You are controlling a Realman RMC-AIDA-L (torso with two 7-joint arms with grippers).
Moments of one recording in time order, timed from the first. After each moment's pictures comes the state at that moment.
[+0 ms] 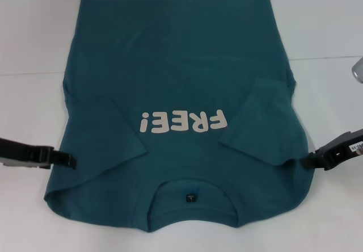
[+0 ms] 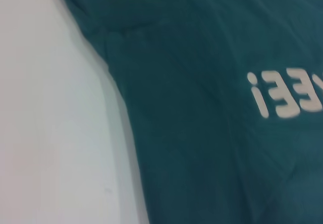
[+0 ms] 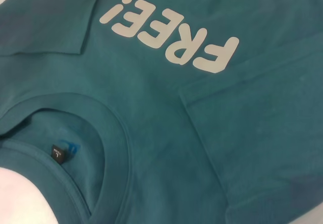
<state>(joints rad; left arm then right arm) -0.64 -2.08 -2.36 -1.03 -0.51 1.43 -2.54 0.61 2.06 -0.79 -1.08 -2.62 -1.55 2.18</state>
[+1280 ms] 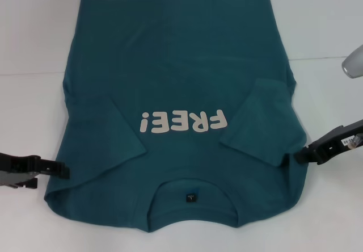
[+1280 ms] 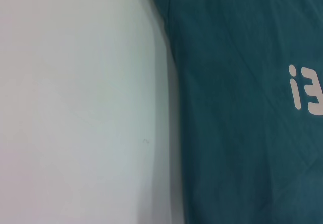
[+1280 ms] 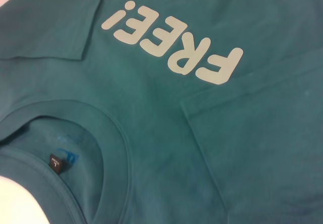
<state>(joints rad) -0.66 -2.01 -2.44 -0.86 -0.52 1.46 -2.62 0.64 2.06 -0.80 -1.04 -2.62 -1.52 2.18</state>
